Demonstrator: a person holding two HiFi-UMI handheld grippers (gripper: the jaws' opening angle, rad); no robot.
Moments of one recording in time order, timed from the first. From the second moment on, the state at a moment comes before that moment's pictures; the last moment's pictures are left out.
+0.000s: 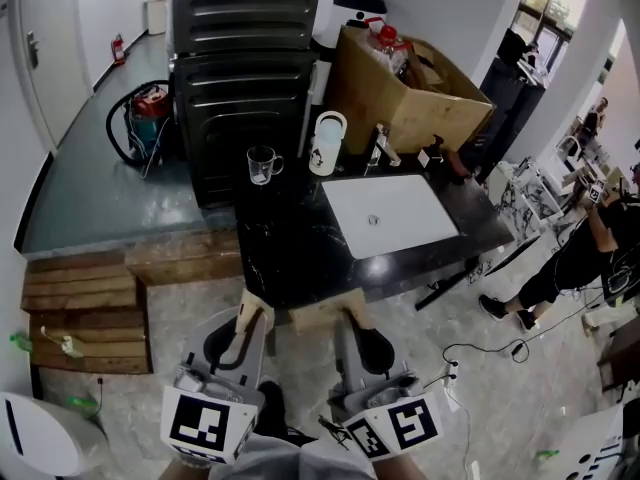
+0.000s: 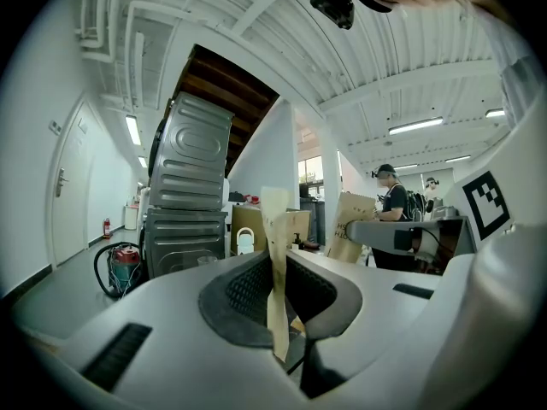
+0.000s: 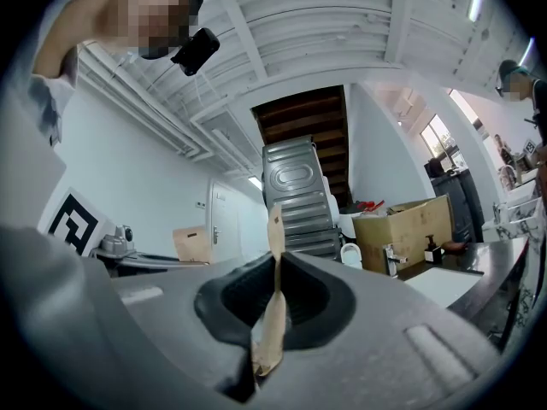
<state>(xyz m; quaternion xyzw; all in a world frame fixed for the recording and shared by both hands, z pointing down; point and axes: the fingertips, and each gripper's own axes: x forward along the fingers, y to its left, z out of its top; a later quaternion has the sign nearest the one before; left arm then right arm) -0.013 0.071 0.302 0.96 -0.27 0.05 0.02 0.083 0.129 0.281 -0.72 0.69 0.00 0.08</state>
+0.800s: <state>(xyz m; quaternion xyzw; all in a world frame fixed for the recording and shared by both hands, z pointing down) 0.035 -0.083 0.299 0.96 -0.28 0.04 0.01 0.136 -0.026 0.275 -0.71 0.70 0.01 0.07</state>
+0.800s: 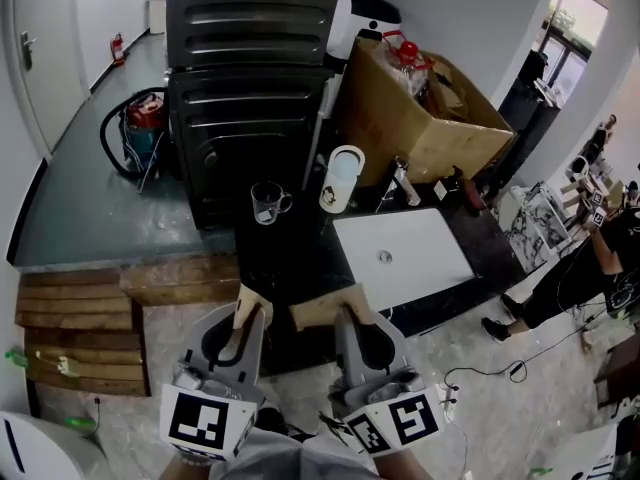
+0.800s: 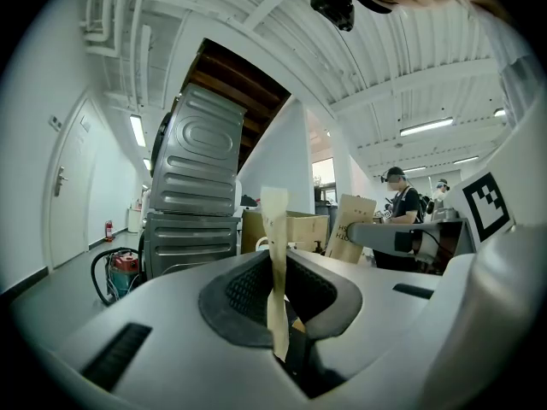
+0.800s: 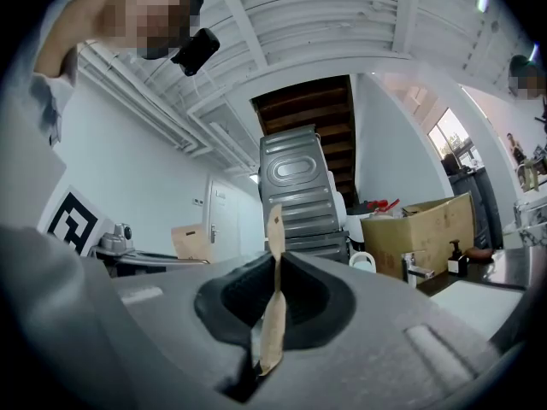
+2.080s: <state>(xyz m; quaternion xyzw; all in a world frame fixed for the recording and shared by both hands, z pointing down) 0.048 -0.172 0.311 0.93 -0.36 0.03 0.04 0.184 -0.145 0.277 -0.68 0.73 0.03 0.04</state>
